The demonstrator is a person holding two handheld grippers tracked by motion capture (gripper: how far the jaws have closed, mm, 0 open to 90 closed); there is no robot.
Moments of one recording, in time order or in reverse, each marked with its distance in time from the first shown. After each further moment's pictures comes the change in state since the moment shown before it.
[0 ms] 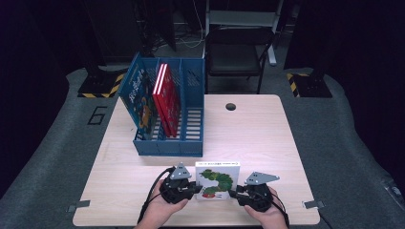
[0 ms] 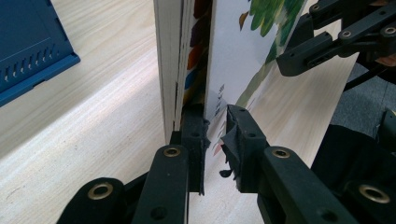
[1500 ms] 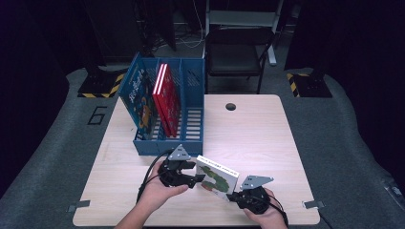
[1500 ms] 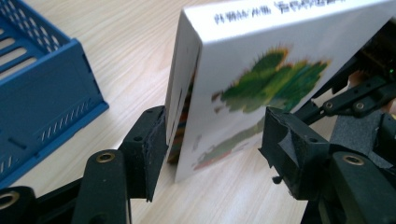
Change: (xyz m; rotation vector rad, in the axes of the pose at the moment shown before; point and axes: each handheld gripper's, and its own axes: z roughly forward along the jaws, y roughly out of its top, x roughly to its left) left arm 0.018 0.051 -0.017 -0.018 -0.021 0.038; right arm 0.004 -0.004 0.007 0.066 0.061 -0.118
